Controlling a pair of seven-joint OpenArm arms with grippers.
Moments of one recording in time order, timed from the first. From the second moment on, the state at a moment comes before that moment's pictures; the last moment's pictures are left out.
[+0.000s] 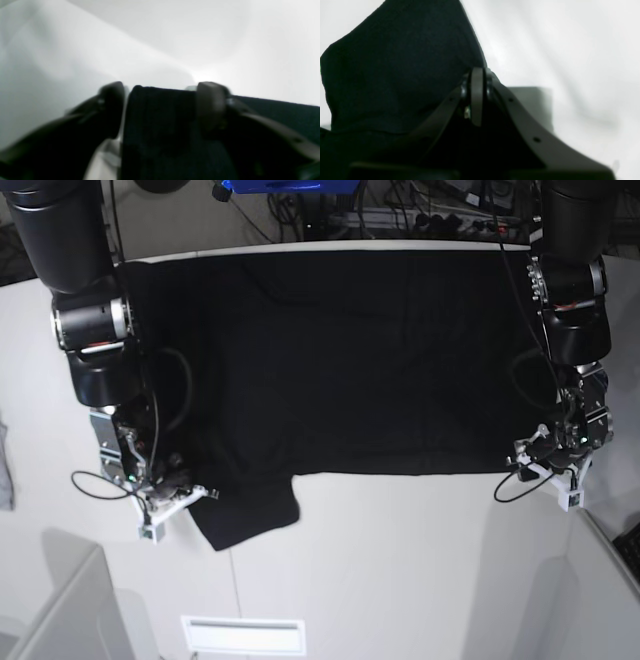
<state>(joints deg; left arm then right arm) -25.6 -25.0 -9.5 40.8 -15.8 -16.0 29.7 37.0 12.4 -16.1 28.3 32.5 6.6 -24.9</state>
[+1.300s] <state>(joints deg) -14.4 -24.6 -9.4 62.3 -16.3 -16.2 31.8 24.5 16.0 -11.5 53.9 32.3 1.1 -29.9</state>
